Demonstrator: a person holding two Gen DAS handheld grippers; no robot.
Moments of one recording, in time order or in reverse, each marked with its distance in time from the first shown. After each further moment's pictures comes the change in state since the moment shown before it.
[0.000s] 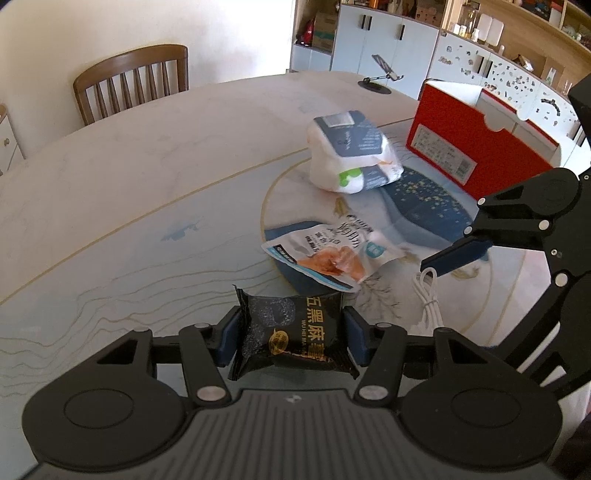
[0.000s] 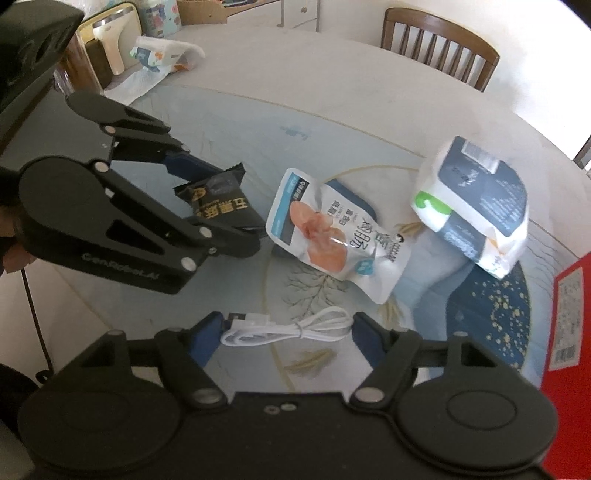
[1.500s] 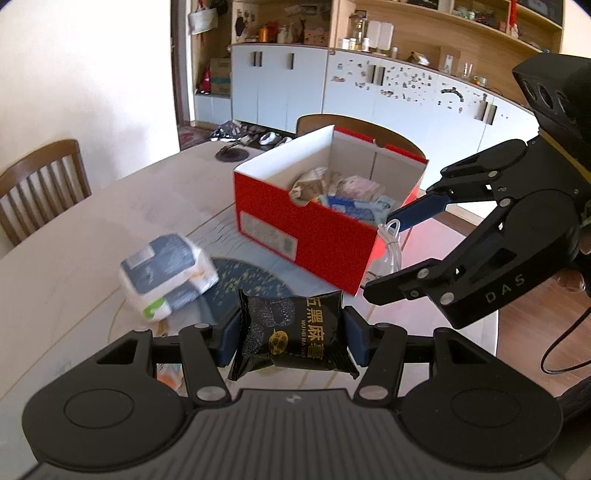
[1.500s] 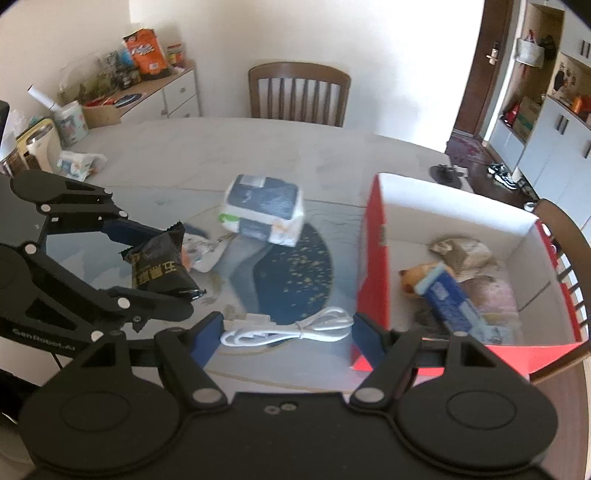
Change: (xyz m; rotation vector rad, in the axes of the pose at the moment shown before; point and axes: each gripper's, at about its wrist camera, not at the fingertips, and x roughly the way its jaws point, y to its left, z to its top) left arm -0.052 -0.162 0.068 0.248 -0.122 -0.182; right arm -0.150 -0.094 -0.085 0.283 -0.207 -0.200
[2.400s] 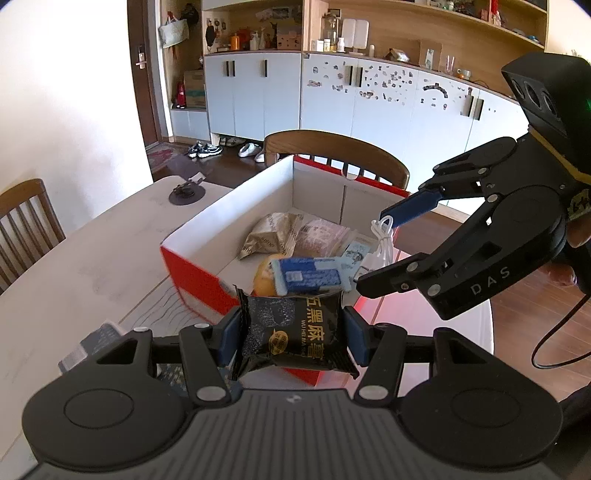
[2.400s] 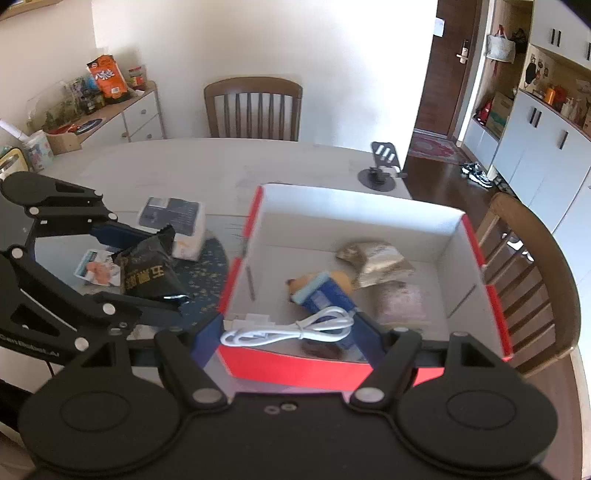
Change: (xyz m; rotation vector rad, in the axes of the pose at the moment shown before) left arm 0.071 -0.062 0.088 0.071 -0.009 -0.017; right arm -0.014 -0.124 -0.004 0.043 -0.041 -0.040
